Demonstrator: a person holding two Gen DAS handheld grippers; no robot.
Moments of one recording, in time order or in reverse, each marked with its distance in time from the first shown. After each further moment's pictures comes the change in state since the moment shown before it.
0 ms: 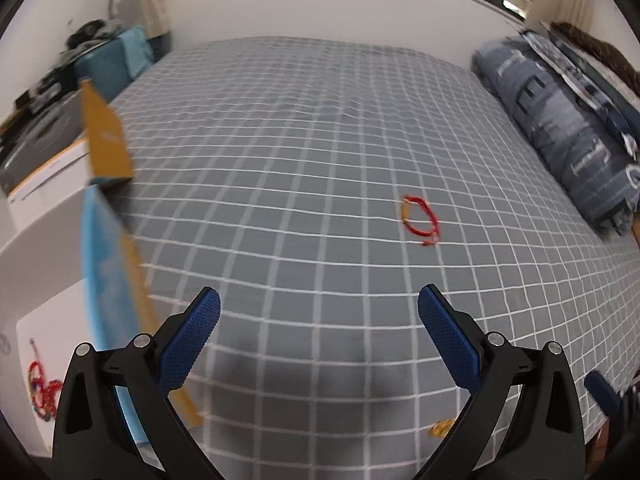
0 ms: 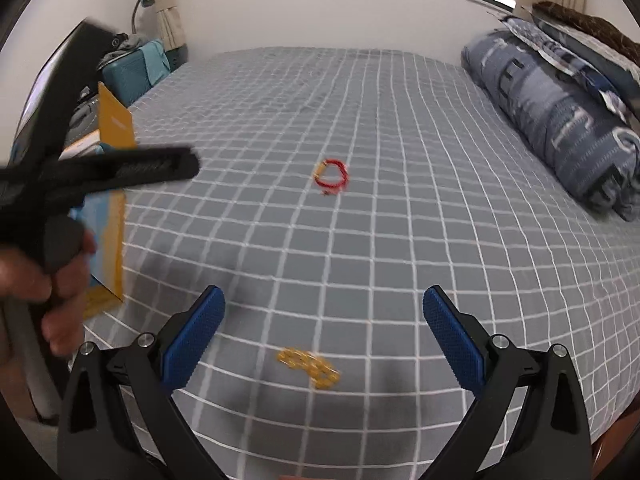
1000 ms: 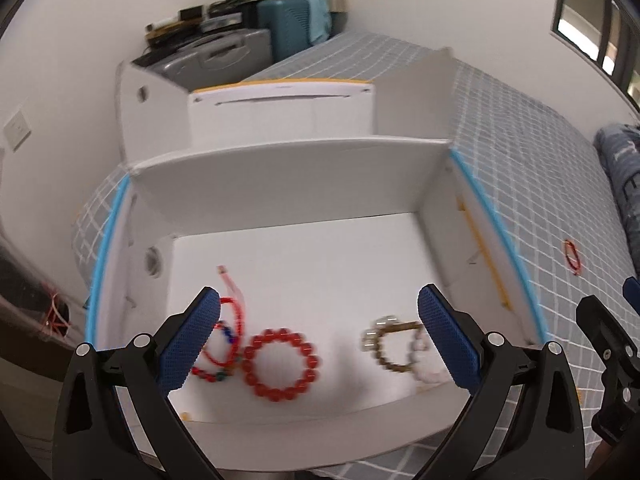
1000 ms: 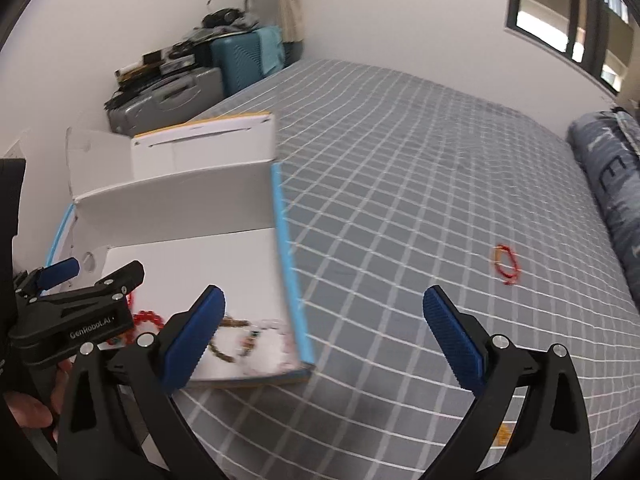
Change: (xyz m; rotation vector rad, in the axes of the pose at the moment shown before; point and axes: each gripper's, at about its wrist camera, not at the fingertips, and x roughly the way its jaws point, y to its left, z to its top) left arm -0.107 0.265 -0.076 -0.329 -0.003 0.283; right arm -0.016 0.244 0.072 -0.233 -0.050 0.183
